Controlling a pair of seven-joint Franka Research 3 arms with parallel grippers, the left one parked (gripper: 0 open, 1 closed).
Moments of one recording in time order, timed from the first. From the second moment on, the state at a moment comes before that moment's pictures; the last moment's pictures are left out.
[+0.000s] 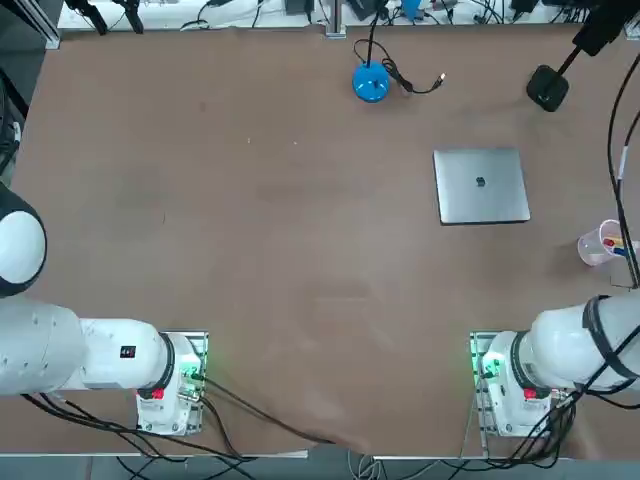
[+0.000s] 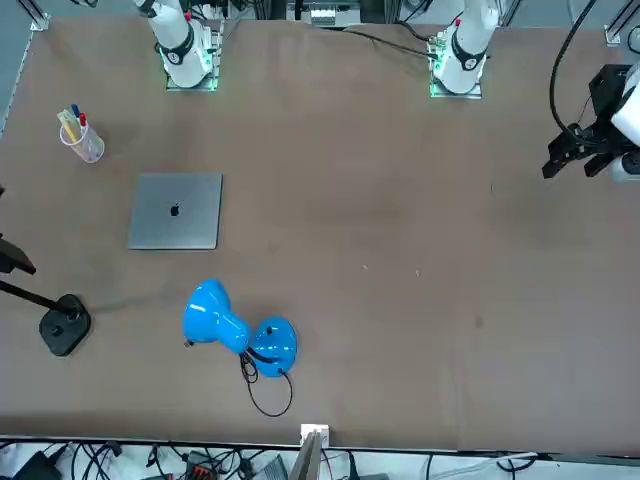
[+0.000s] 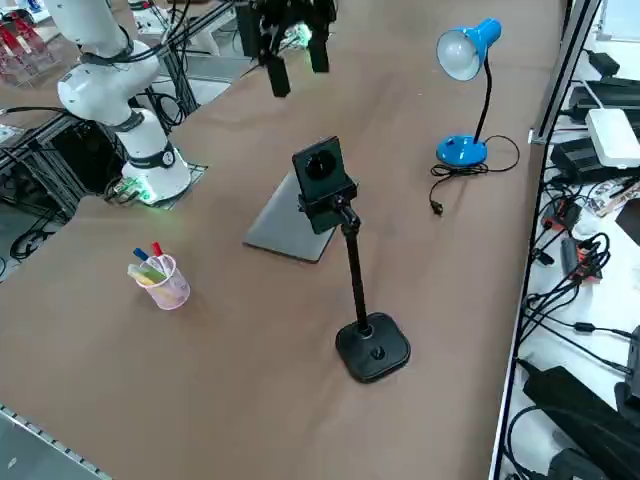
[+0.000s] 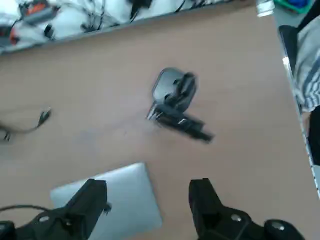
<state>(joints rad) -0.16 0.13 -0.08 -1.40 -0.08 1.71 0.07</state>
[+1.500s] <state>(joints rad) -0.28 0.32 -0.08 -1.36 -0.02 1.98 0.27</state>
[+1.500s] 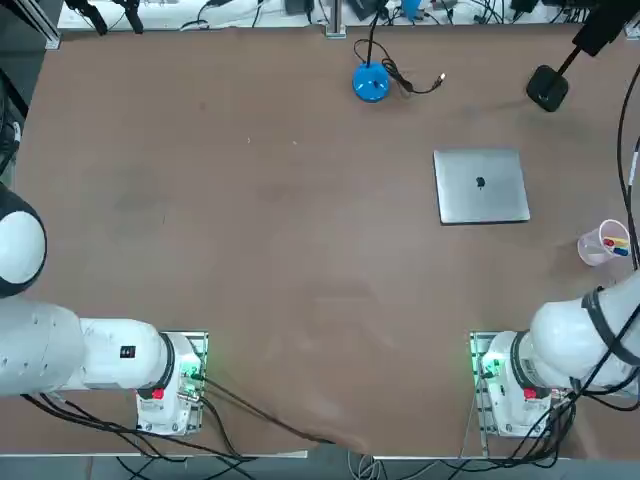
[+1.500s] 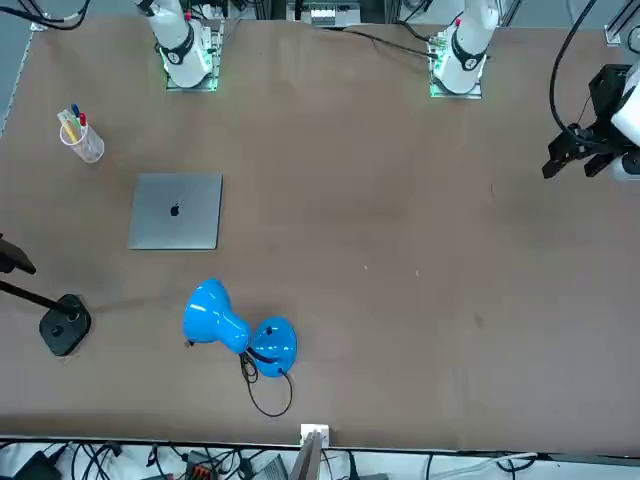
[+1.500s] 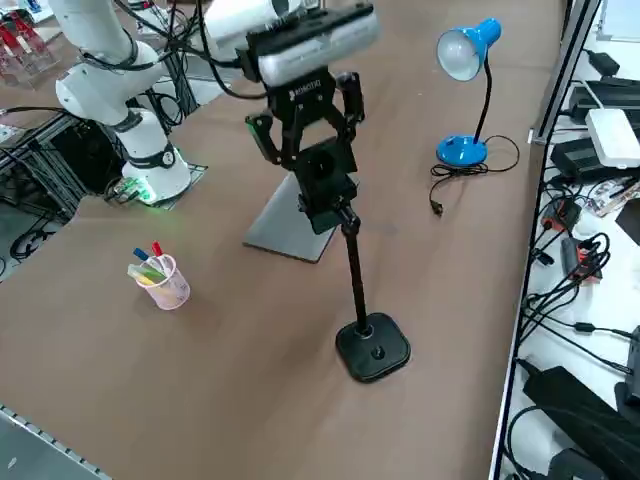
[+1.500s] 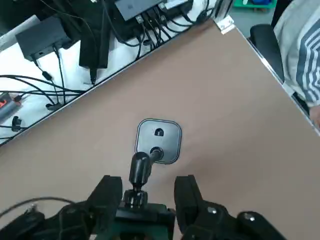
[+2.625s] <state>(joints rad) -0.28 0.40 -0.07 -1.36 -0.02 1.99 0.37</state>
